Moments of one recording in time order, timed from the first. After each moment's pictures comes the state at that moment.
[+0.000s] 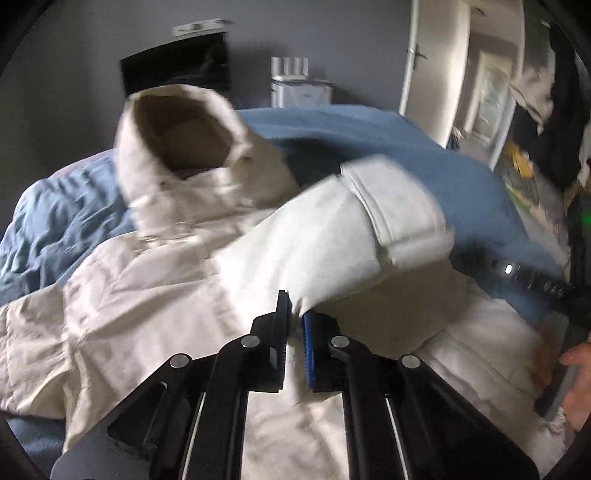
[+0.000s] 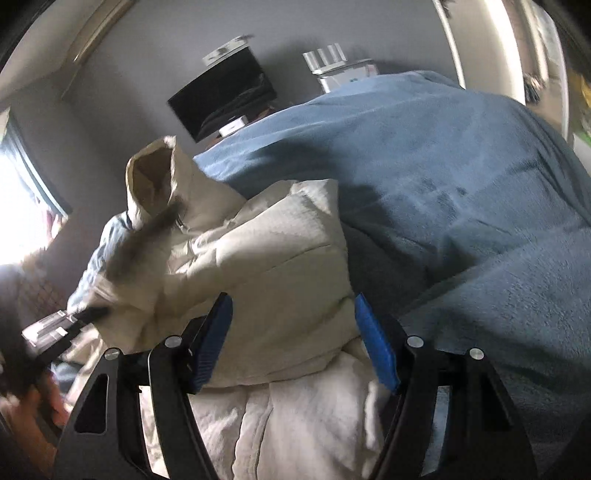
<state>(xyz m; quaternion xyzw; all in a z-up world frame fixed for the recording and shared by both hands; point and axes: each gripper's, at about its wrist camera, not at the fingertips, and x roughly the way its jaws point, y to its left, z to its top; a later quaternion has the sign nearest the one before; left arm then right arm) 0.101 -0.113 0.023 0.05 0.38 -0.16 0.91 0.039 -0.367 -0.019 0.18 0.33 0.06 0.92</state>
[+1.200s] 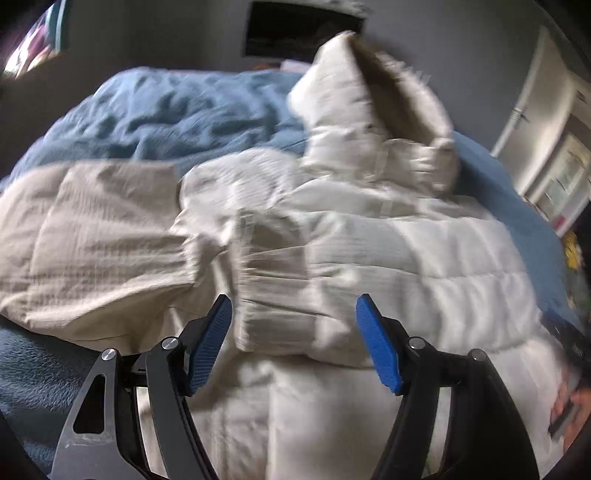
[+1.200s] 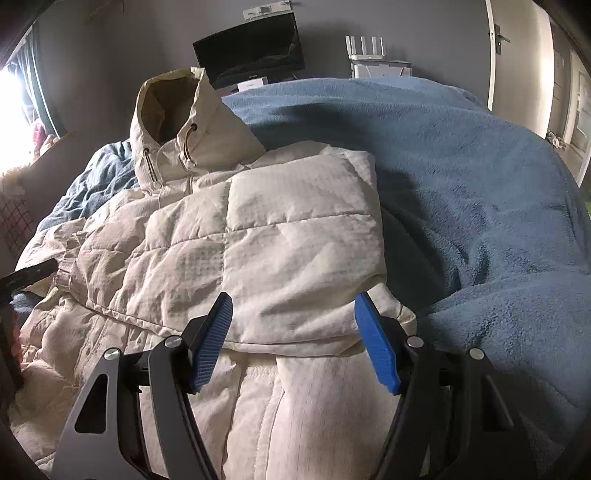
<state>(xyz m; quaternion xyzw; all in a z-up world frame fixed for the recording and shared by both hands) 0.110 0.066 -0.031 -0.10 0.43 0.00 0.90 0.049 -0.315 -0.040 0.05 0.38 0.05 0.92</state>
